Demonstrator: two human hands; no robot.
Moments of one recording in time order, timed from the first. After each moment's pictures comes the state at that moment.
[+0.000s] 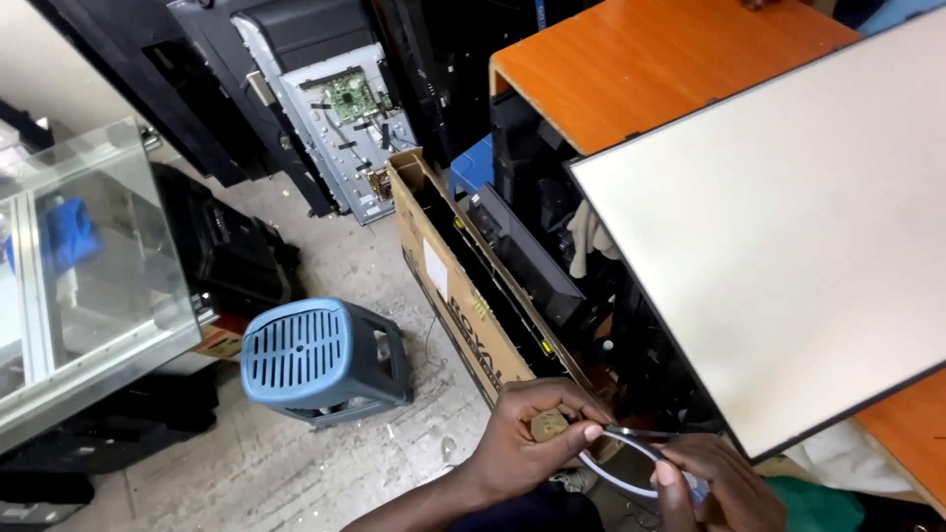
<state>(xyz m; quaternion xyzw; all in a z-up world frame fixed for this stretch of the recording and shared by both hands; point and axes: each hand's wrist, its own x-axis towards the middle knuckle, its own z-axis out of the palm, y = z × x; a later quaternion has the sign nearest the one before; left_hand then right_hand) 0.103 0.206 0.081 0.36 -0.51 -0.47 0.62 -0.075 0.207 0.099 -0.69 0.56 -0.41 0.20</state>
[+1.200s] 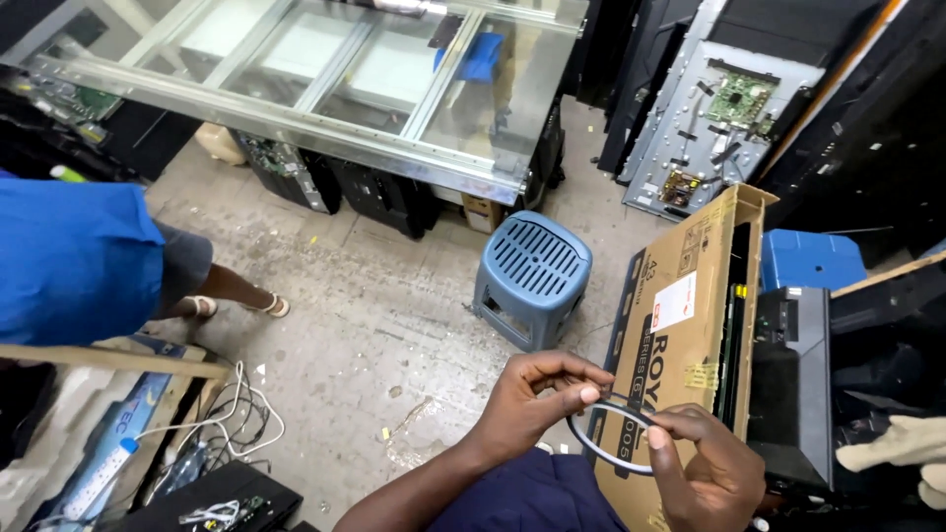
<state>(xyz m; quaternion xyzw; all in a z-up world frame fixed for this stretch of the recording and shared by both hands) 0.233 0.414 0.117 0.58 -0.19 -0.26 0.75 0.128 0.272 0.128 -0.80 0.16 -0.29 0.49</state>
